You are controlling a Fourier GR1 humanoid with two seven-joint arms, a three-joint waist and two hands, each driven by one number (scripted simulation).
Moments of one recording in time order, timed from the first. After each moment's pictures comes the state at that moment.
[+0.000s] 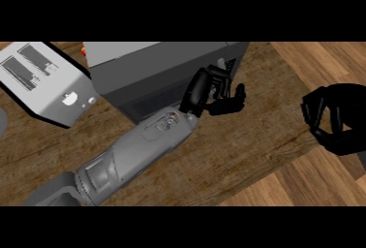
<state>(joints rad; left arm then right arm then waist) -1.06 0.04 -0.86 -0.75 0.72 0.60 -0.33 -0.38 -0.63 0.12 -1.39 -0.45 0.64 -0.50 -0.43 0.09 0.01</state>
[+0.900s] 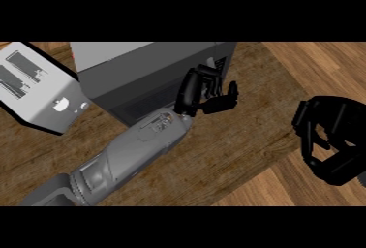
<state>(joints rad) -1.03 0.07 -0.86 -0.77 0.76 0.70 -0.38 -0.36 -0.64 0.21 -1.59 -0.50 0.67 -0.43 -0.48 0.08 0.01</state>
